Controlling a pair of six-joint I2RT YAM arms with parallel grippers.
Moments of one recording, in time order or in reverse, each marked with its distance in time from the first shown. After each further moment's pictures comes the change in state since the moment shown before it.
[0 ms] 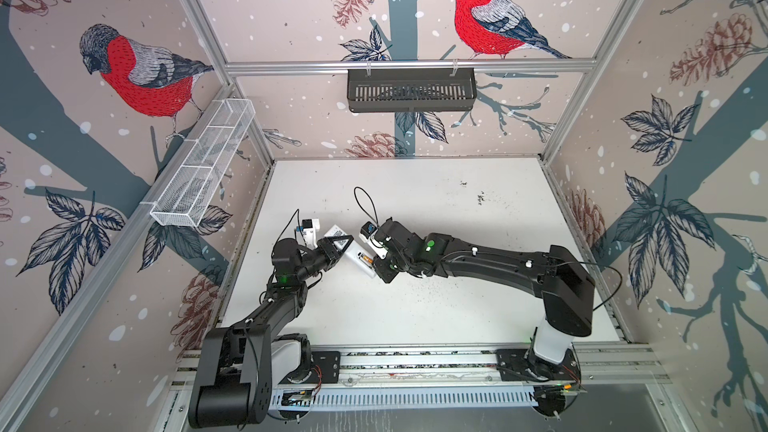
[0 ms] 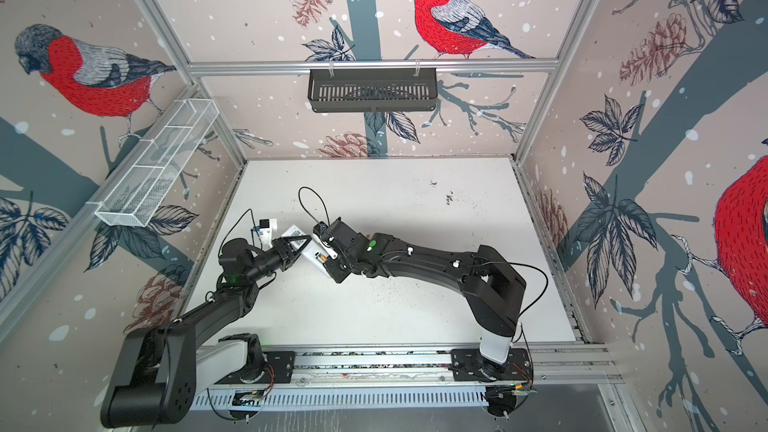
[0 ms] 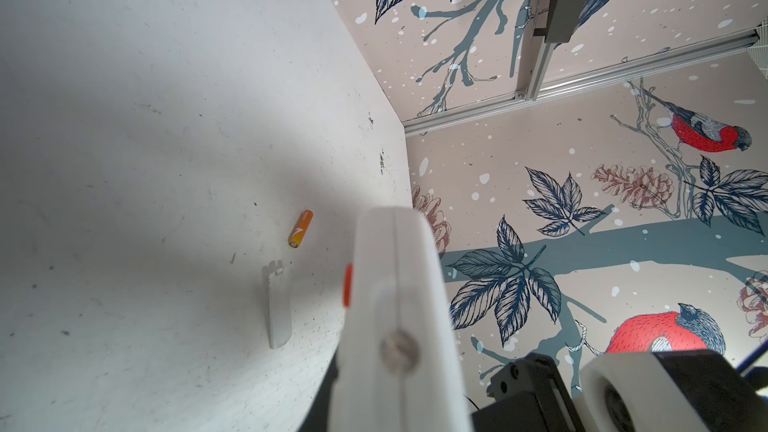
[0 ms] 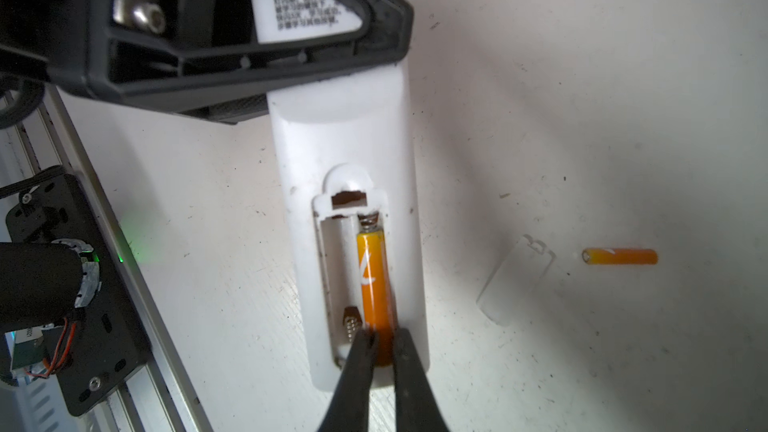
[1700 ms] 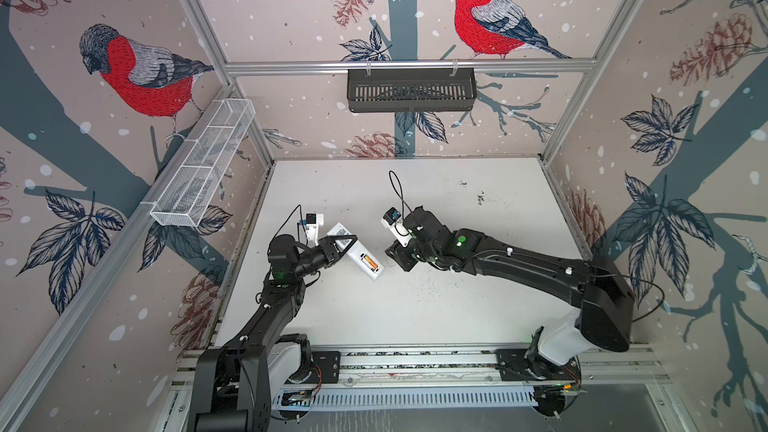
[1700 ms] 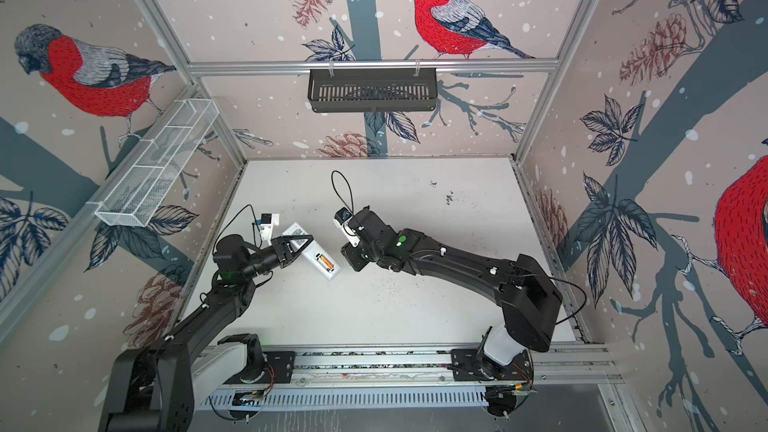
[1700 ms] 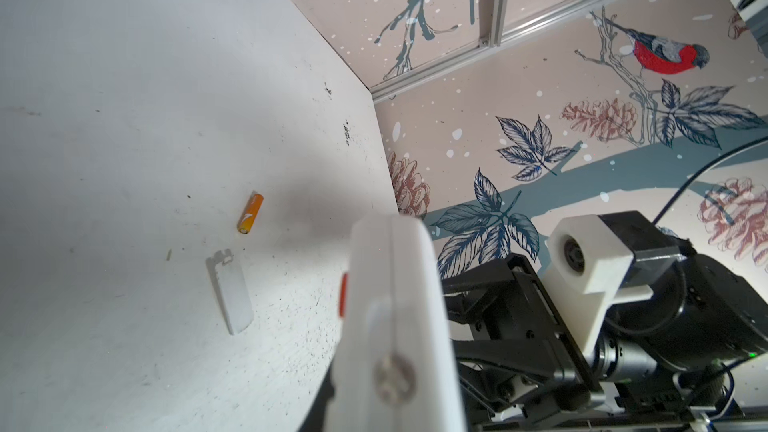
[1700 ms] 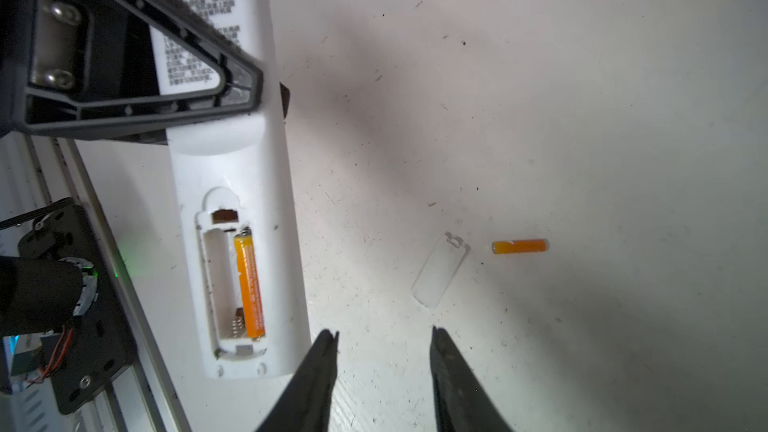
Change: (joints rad) left arm -0.019 -0.110 0.058 -0.121 0.146 0.098; right arm -0.108 -0.238 -0.181 0.079 -0.048 -0.056
